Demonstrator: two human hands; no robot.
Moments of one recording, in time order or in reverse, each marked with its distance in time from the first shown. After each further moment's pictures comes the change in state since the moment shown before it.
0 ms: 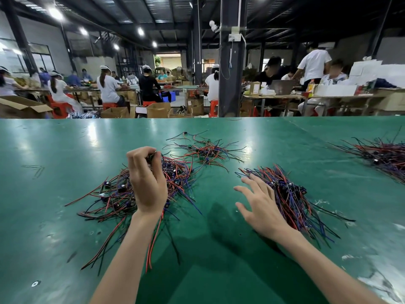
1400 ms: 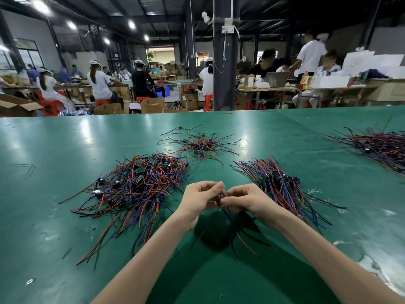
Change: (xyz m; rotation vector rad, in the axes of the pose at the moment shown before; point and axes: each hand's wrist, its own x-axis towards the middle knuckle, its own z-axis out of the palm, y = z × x) left_hand -0.062 0.062 0.033 -0.726 -0.893 -1.273; right_hand 0.001 -0.019 -0.024 1.193 -0.392 0.330
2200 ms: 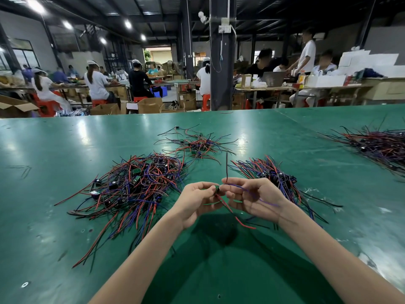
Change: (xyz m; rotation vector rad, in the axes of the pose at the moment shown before) left_hand -0.001 0.007 -0.002 -0.118 -0.070 -0.133; right_hand 0.008 -0.001 -0.027 0.830 -0.152 0.251
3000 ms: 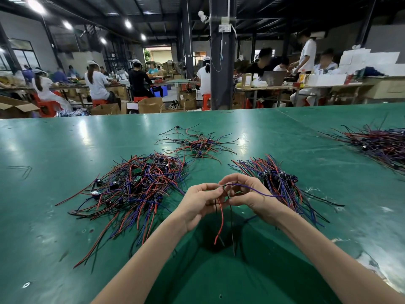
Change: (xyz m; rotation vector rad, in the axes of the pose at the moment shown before) left_hand -0.001 -0.004 0.004 -0.077 -0.026 0.001; right_hand -0.001 0.016 0.007 -0.786 0.077 -0.449
